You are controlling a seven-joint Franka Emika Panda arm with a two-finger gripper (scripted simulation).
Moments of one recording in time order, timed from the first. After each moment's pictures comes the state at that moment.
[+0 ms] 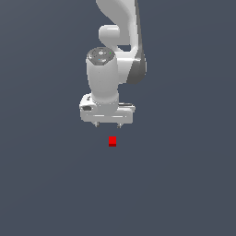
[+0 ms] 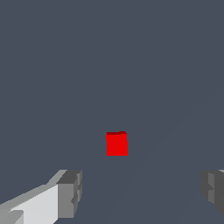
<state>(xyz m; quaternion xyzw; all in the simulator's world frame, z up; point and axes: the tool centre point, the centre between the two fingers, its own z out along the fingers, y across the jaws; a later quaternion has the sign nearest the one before) 0.010 -0.041 0.187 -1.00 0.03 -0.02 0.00</state>
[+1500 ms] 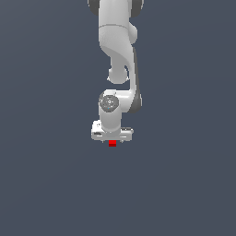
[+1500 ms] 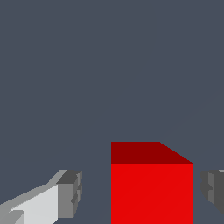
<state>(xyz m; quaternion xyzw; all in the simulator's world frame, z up) 0.000 -0.030 0.027 -1.00 0.01 0.00 0.00</state>
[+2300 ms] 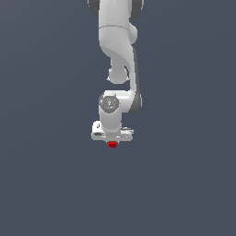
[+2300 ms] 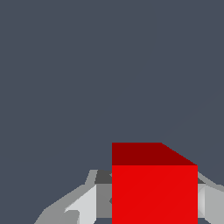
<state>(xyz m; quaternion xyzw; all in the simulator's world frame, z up) 0.001 -0.029 0.025 -1.00 0.01 0.00 0.00</state>
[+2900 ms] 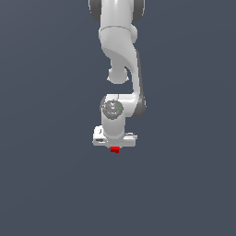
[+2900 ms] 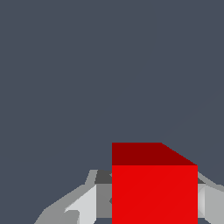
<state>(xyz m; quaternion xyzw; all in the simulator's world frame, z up) 0.036 -0.017 0.035 -1.00 0.01 0.00 0.00</state>
